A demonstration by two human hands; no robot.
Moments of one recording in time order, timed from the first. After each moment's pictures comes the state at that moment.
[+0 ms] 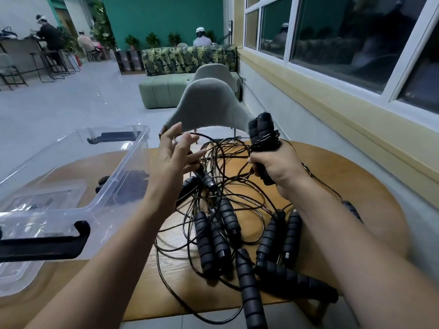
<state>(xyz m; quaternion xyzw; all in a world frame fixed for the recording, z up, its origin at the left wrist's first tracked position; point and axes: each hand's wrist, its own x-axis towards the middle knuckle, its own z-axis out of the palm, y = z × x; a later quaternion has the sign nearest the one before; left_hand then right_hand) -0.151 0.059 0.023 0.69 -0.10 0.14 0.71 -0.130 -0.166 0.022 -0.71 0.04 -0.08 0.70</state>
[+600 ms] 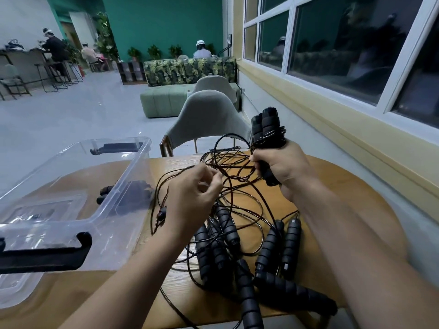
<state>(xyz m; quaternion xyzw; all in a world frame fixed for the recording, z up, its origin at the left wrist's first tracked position) -0.162 0.033 -0.002 0.82 -0.17 0.32 0.45 -0.134 -0.171 0.051 -0.68 0.02 -0.10 0.72</state>
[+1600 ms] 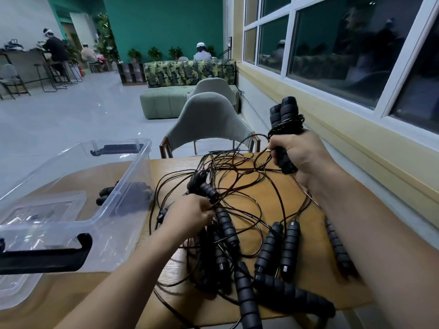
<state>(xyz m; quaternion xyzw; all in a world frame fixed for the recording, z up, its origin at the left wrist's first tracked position) -0.132 0.054 -0.037 0.97 -0.07 0.01 0.23 -0.129 -0.198 0.079 -0.67 0.06 -0.11 0.73</state>
